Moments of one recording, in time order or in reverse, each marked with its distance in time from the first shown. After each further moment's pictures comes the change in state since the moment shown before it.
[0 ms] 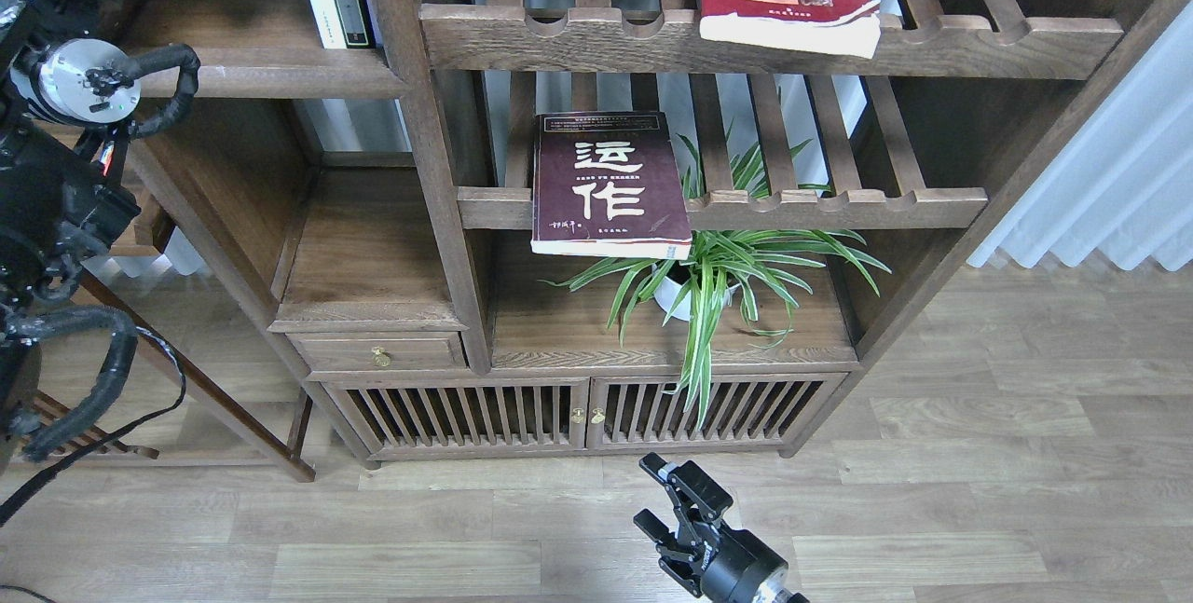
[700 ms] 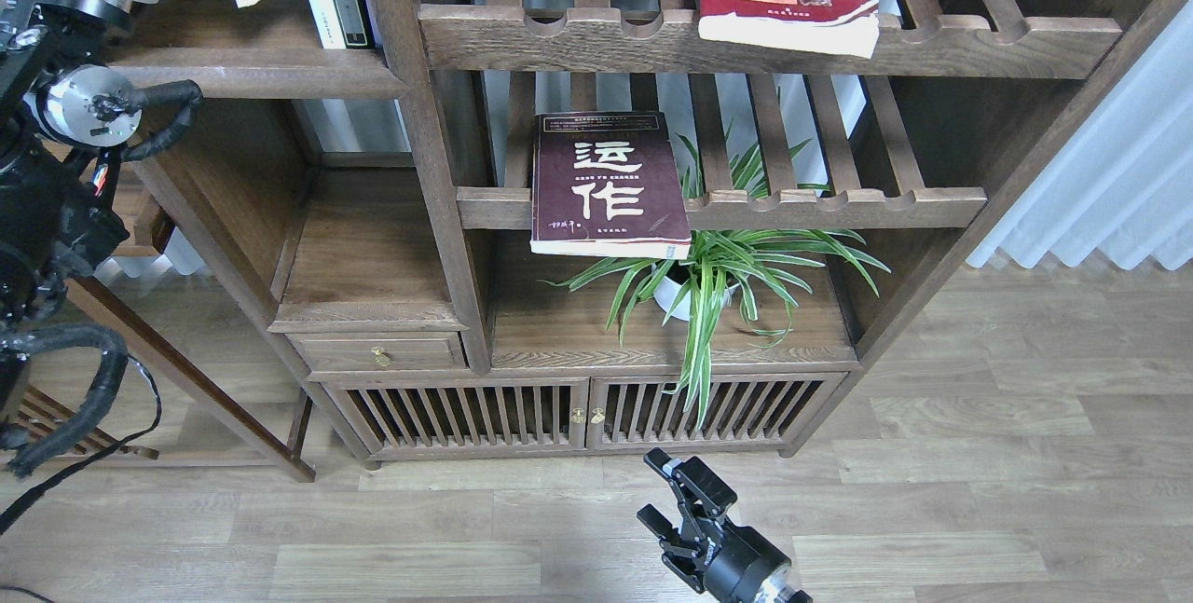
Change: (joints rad) left arm 0.028 0.026 0.081 0.001 0.092 -0.010 -0.001; right arm 0.000 0.000 0.015 0.008 0.002 0.000 -0.002
